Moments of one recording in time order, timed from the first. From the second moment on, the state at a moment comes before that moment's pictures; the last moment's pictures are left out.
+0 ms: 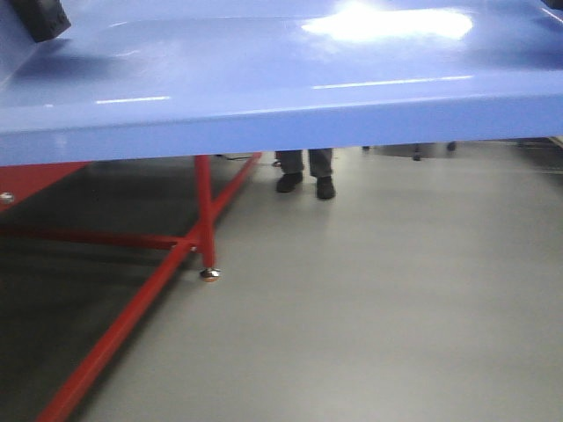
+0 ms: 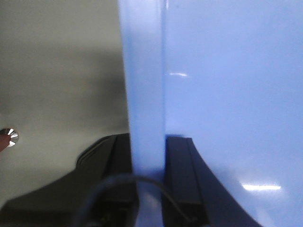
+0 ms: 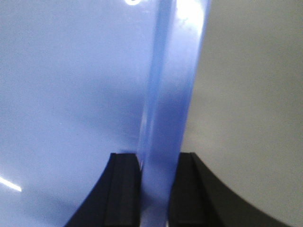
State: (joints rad) left arm -0.52 1.36 -1.36 -0.09 1.21 -0.35; right arm 0.39 1.21 -1.25 0.03 1.14 0.29
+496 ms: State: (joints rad) left arm -0.52 1.36 -1.36 -0.09 1.21 -0.35; right arm 0.39 1.21 -1.25 0.03 1.14 0.29
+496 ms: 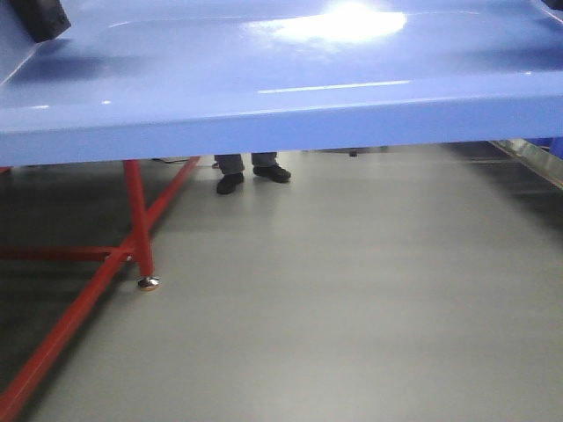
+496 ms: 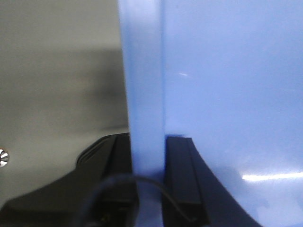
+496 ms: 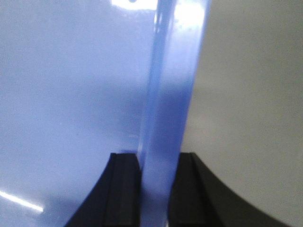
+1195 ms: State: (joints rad) left arm -0.52 1.36 -1.36 -0.09 1.22 -0.35; right arm 0.39 1.21 -1.25 0.03 1.14 0.29
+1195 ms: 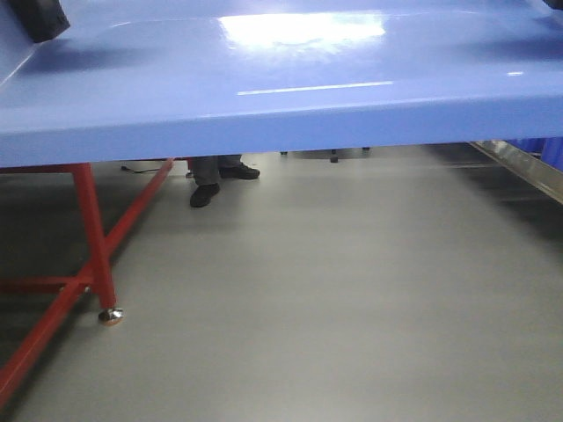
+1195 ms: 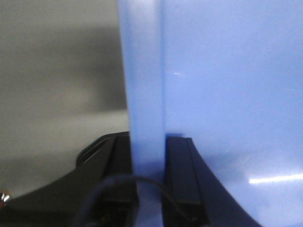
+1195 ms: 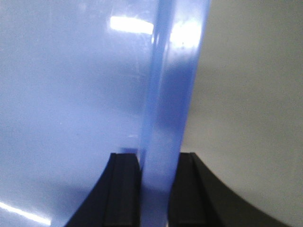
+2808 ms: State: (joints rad) left arm -0.52 1.36 -1.36 -0.10 1.22 -0.35; right arm 0.39 1.21 -1.25 0.04 1.14 0.29
